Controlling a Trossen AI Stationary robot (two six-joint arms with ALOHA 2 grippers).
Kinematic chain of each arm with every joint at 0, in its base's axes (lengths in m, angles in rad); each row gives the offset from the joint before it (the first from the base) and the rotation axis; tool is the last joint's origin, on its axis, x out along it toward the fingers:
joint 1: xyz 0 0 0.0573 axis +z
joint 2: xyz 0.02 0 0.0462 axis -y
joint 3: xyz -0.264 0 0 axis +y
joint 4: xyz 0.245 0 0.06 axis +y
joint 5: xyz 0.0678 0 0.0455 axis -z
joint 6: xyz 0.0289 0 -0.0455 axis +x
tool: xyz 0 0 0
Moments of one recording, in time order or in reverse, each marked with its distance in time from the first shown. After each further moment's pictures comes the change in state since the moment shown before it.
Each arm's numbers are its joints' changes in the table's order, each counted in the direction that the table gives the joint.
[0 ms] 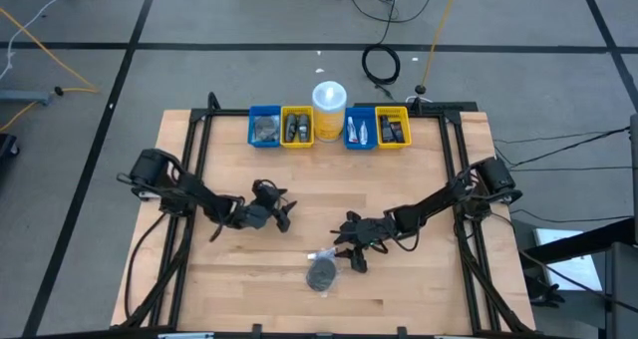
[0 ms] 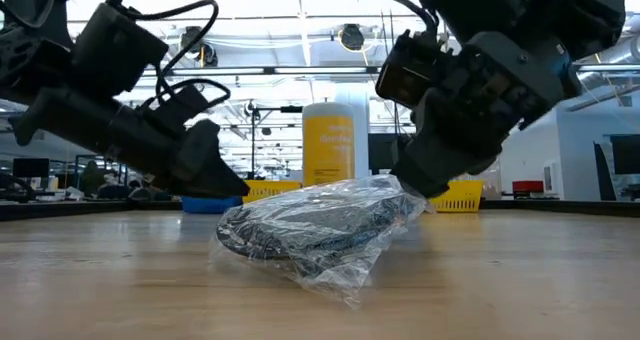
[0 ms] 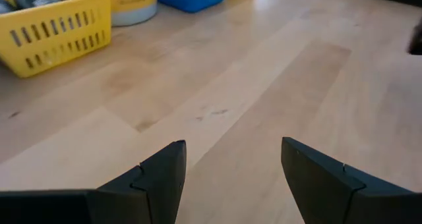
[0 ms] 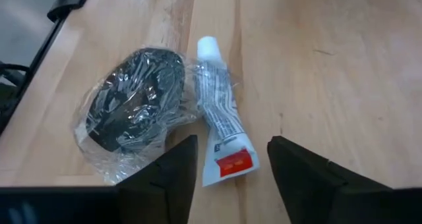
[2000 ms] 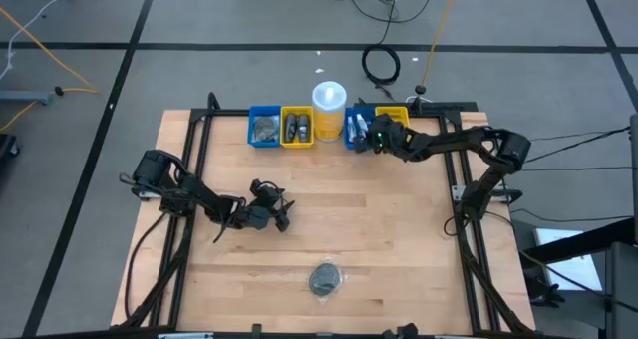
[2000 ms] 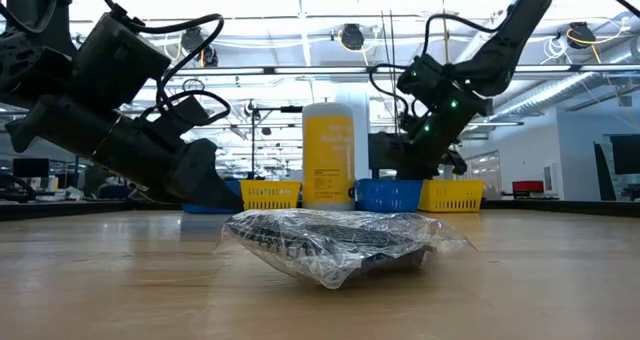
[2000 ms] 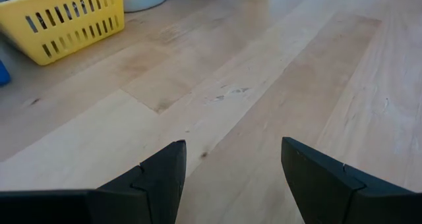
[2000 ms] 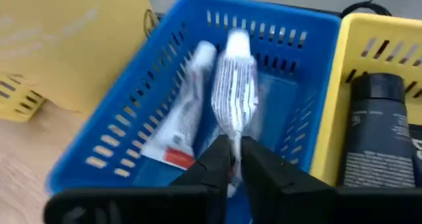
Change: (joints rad) left arm 0.003 -0.034 -0.001 0.050 -0.023 0.005; right arm -0.844 0.166 0.000 0.252 0.330 0.136
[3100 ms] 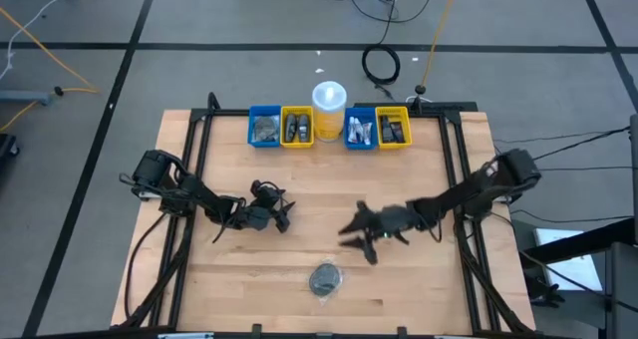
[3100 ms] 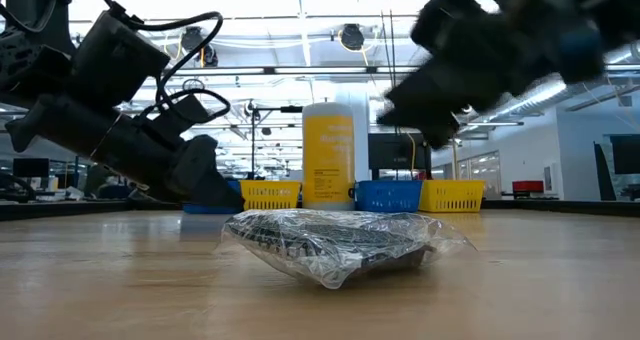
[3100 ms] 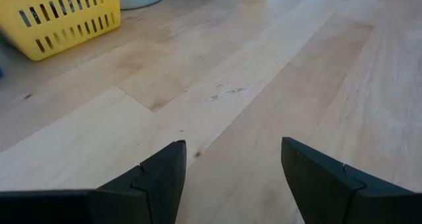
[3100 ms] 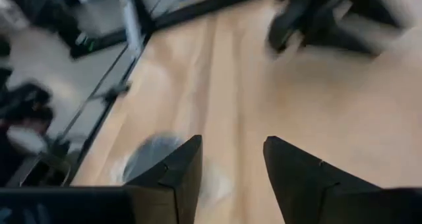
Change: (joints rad) left arm -0.007 0.000 -0.001 -0.005 0.008 -0.025; right arm 0.814 0.072 0.177 -0.465 -0.282 -0.113
